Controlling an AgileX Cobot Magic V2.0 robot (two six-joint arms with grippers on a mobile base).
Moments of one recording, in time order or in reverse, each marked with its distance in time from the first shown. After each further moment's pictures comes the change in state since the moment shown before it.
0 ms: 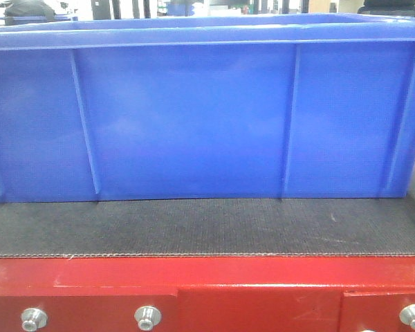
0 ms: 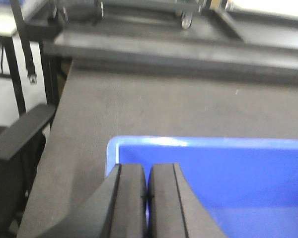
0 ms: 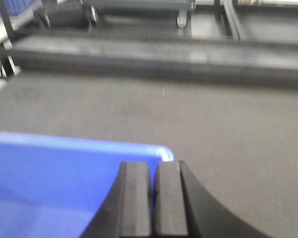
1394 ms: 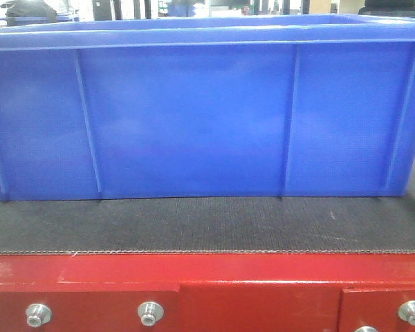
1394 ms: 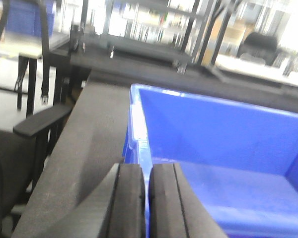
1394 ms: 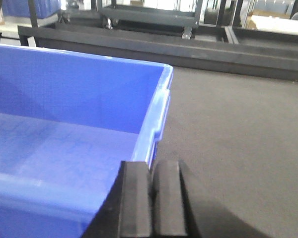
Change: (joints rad) left arm 0.000 -0.951 1.074 -0.077 -0.382 -0.004; right arm 0.000 -0.861 1.051 -0.068 -0.321 -0.002
